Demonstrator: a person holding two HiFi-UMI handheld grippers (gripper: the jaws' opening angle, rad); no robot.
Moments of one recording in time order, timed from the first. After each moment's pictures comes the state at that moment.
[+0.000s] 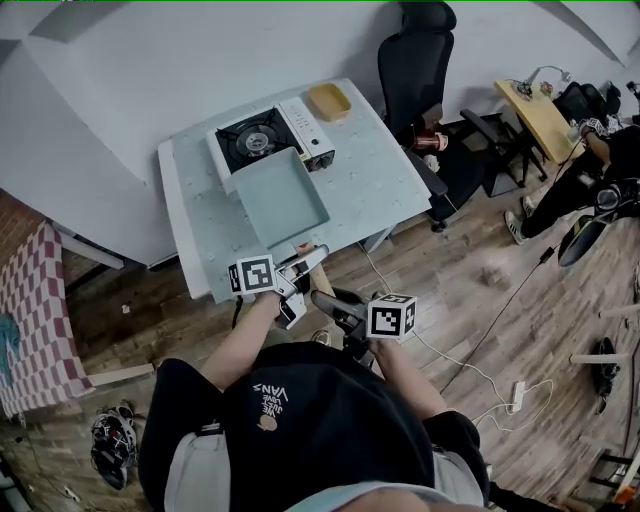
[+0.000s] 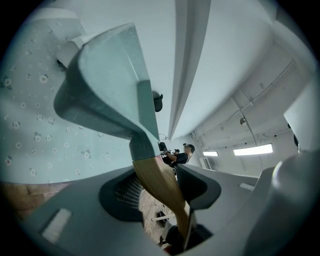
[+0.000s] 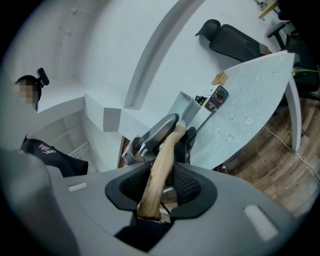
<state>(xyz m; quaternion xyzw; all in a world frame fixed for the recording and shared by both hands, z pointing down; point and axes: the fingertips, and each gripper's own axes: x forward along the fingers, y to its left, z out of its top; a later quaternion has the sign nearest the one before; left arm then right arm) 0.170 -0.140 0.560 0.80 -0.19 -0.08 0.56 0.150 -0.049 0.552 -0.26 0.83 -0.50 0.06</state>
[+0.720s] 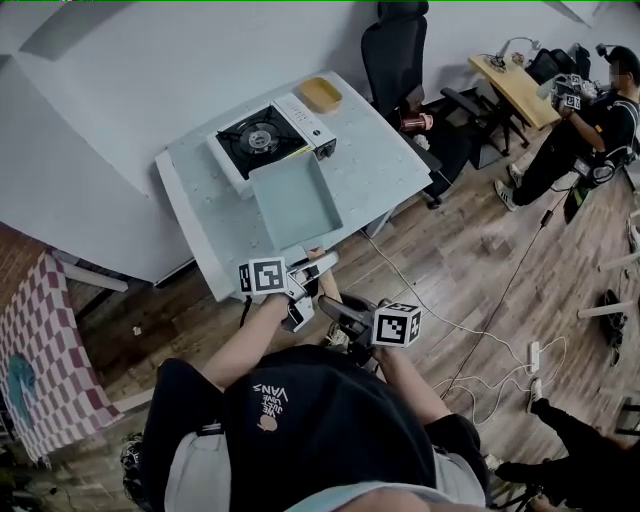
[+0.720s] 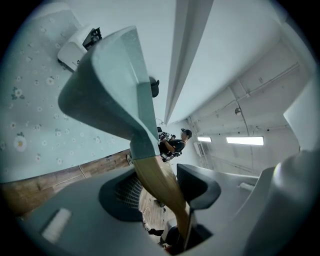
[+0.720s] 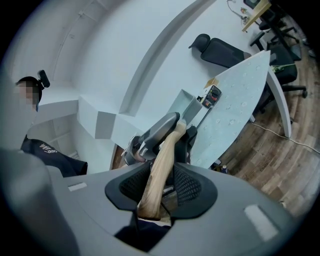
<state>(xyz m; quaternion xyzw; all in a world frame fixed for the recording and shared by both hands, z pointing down) 0.130 -0.090 0.557 0.82 -0.12 -0.01 0.57 0.090 -0.005 0.548 -0.34 0.79 -0.50 0.12</state>
